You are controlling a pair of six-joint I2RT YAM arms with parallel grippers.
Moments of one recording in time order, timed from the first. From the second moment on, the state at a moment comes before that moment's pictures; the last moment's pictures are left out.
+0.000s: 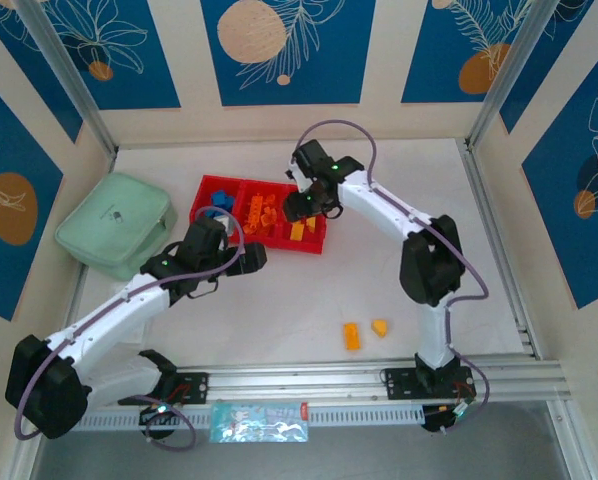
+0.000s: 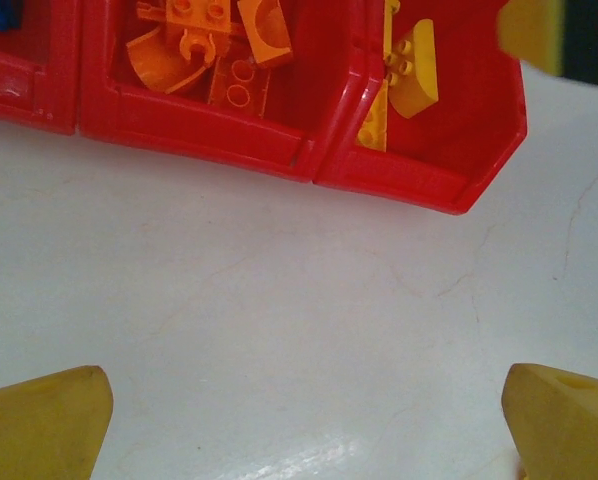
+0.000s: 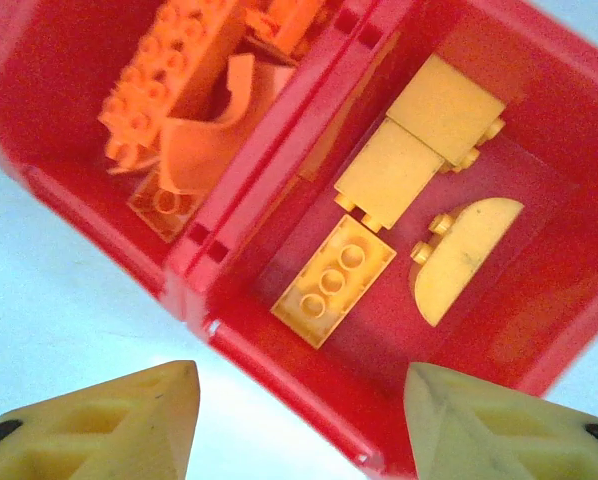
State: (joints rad) left arm -0.57 1.11 0.78 -0.46 0.06 -0.65; right arm 0.60 1.97 1.78 -0.92 -0.10 0.19
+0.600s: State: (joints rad) left arm -0.78 1.16 0.76 -0.39 0.08 -0.65; right arm 0.64 1.48 1.18 -1.07 0.08 0.54
